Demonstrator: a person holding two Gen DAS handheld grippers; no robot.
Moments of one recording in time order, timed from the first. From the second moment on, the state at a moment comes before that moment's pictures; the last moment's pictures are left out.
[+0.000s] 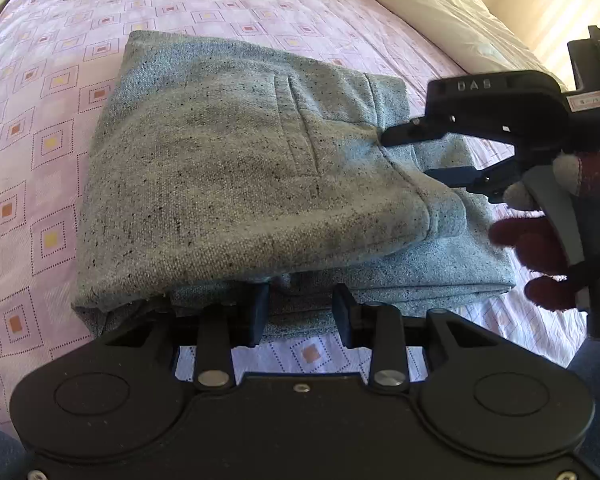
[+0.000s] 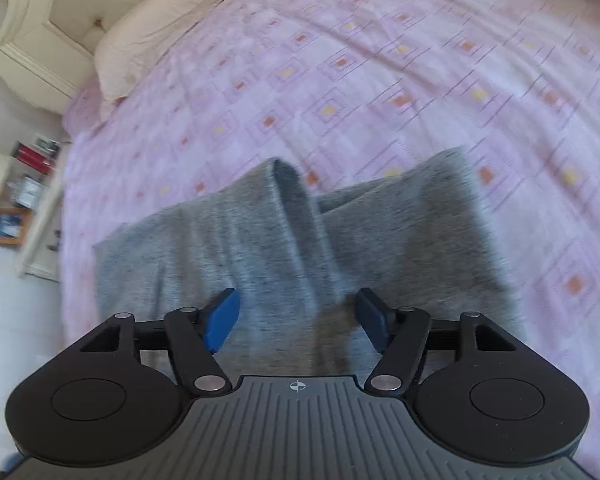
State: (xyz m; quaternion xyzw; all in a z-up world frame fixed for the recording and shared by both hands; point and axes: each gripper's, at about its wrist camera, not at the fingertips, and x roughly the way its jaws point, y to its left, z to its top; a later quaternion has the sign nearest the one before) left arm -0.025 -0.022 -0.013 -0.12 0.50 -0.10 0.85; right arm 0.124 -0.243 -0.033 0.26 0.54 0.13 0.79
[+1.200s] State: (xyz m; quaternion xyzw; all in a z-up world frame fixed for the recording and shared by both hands) left arm -0.043 -0.013 0.015 -0.09 0.53 -0.04 0.84; right arm 0.100 -0.278 0.063 0.25 0.45 0.21 0.83
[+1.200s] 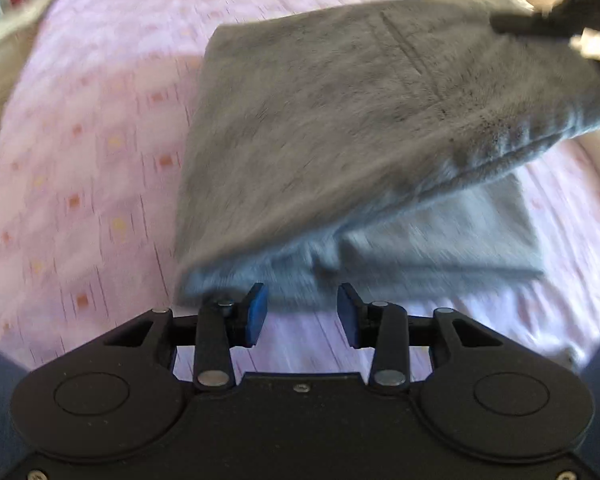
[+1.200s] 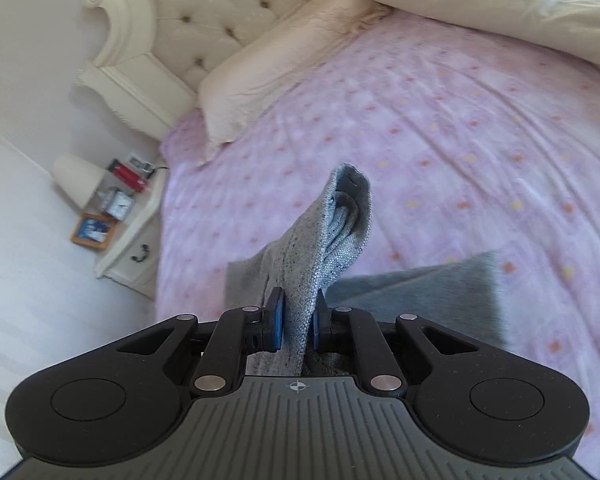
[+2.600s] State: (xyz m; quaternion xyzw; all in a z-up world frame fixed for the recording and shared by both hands) left arm 0.055 0.003 0.063 0.00 0.44 -0.02 0.90; right arm 0.125 -0.277 0.017 0.12 0.50 0.09 0.85
